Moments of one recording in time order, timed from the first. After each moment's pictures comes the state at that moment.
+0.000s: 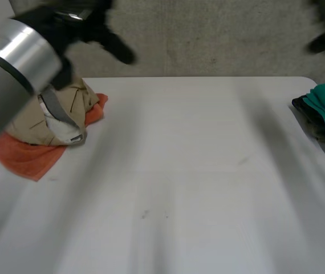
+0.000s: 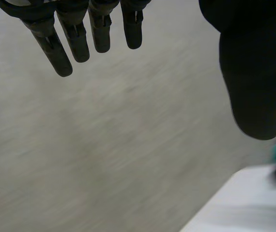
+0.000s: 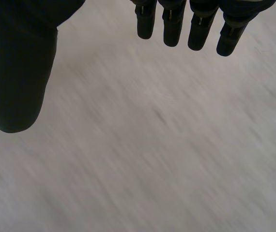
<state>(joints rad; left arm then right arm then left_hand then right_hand) 4.28 -1.70 -1.20 3.20 -1.24 3.19 1.64 -1.41 1.53 -0.66 1.18 2.68 0.22 0.22 0.21 0.22 0.05 0.23 0.21 0.21 0.21 0.05</state>
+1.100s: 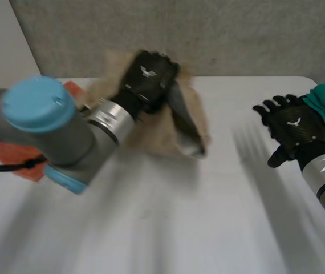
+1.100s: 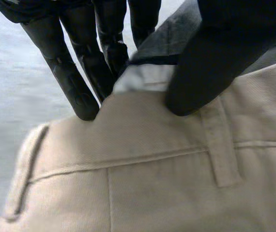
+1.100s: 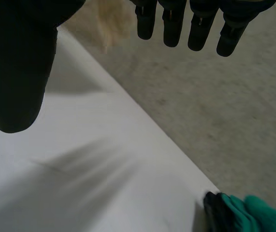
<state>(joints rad) 4.09 -2.12 -1.26 3.57 -1.29 3.48 1.74 -1.46 1.93 -0.40 1.33 2.67 1.10 1.19 1.19 1.21 0.97 0.23 0.21 0.21 0.21 0.05</state>
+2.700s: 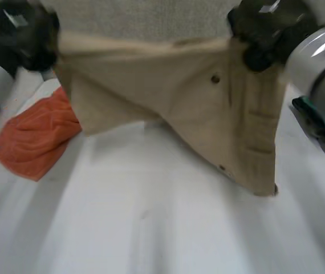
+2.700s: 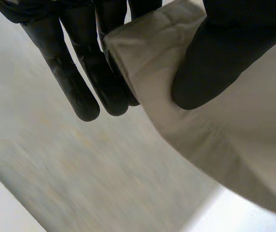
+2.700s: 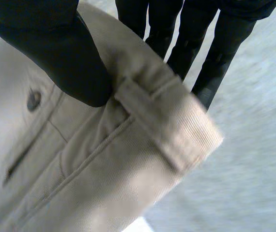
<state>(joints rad) 4.48 -1.59 -1.45 3.31 -1.38 3.53 2.07 -1.40 1.06 0.26 1.52 2.61 1.15 1.20 1.19 1.20 0.97 1.12 1.17 1.18 1.20 0.97</state>
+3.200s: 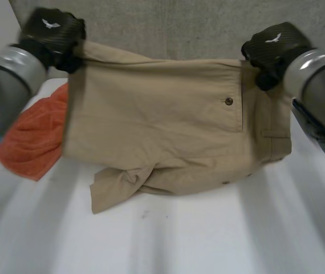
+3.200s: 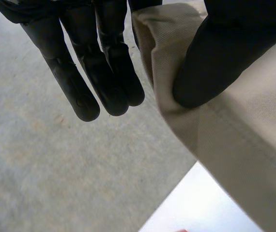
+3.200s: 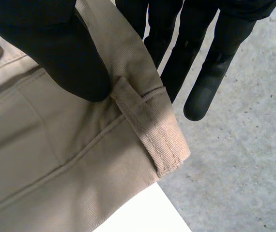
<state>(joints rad) 4.39 -1.94 -1.09 3.15 -1.42 3.57 1.98 -1.14 0.92 0.31 1.53 2.56 1.15 1.20 1.19 1.20 0.97 1.12 1.17 1.19 1.20 0.99</state>
